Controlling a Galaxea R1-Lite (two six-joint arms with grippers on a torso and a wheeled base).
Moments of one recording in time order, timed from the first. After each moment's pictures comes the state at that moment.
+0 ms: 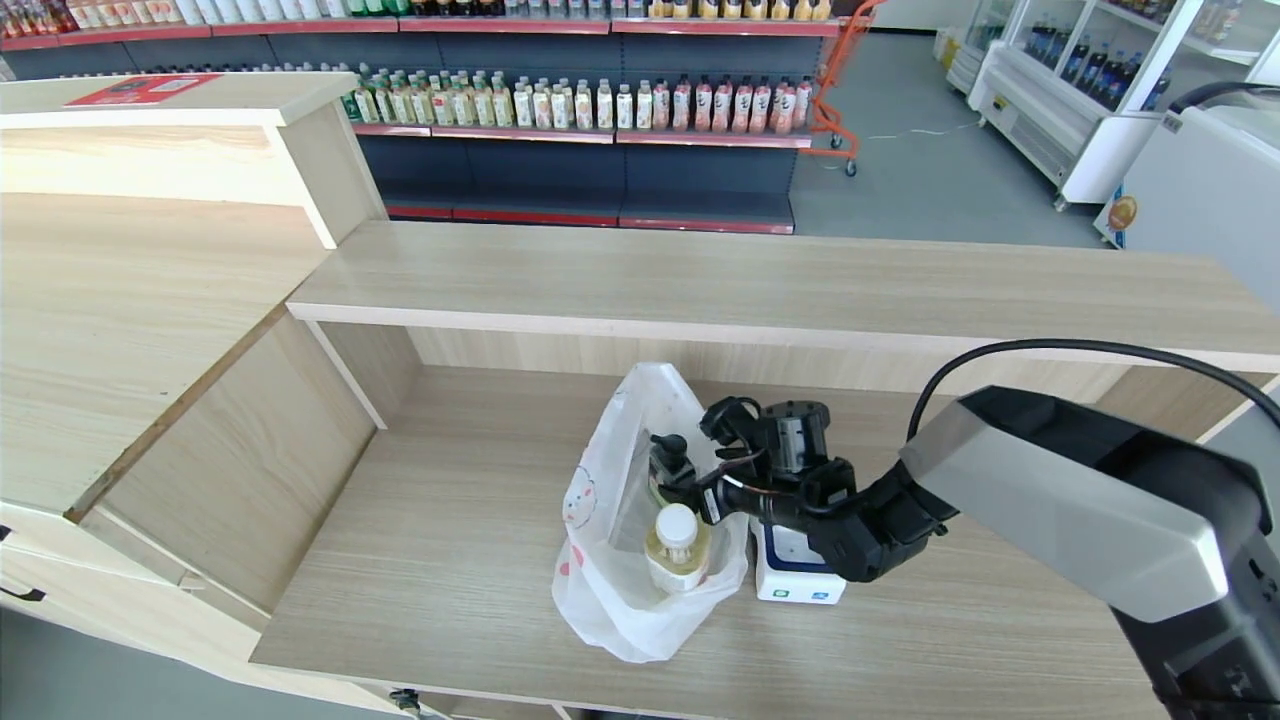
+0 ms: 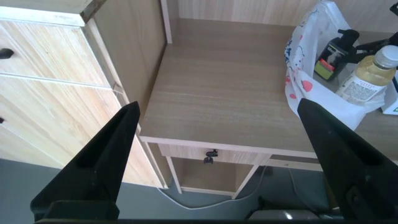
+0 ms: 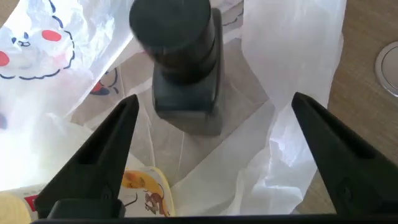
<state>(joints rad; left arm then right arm) 0.00 0.00 0.00 0.00 -0.01 0.00 0.50 2.45 -1.26 -0.82 0.14 -0.13</state>
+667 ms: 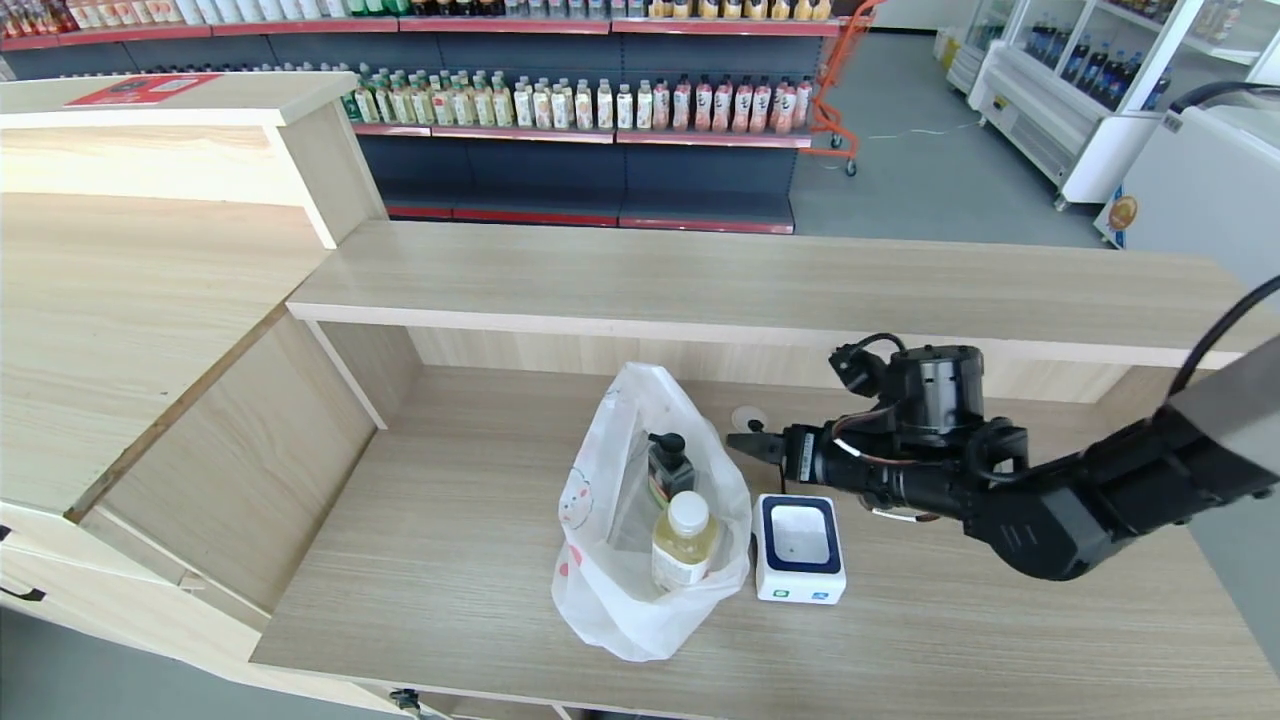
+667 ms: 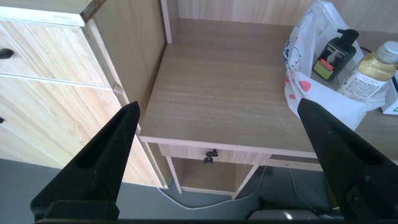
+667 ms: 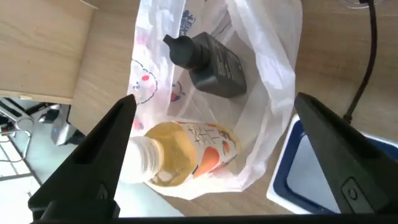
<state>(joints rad) 0.00 0.00 0.00 0.00 -0.01 0.00 0.42 1.97 -0.88 -0.72 0.24 0.36</state>
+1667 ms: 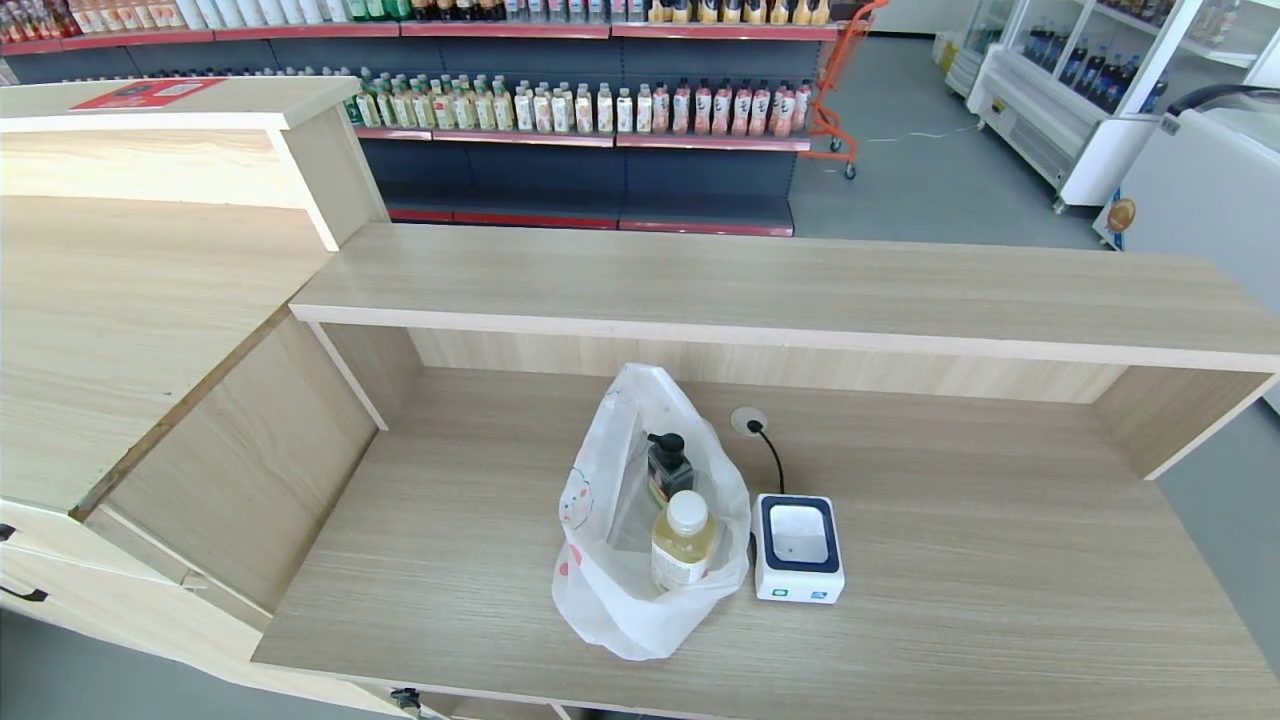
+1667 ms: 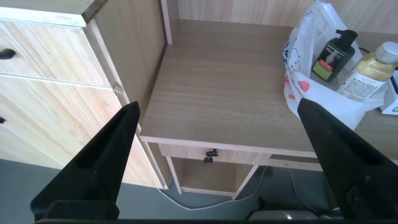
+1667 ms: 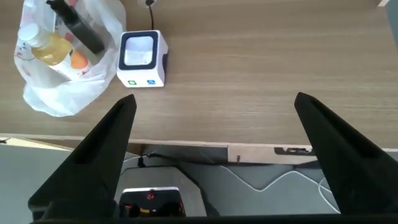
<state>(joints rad) 0.00 0.00 0.00 0.00 -0.01 0.00 0.05 0.32 -0.04 -0.10 -0.03 0.07</state>
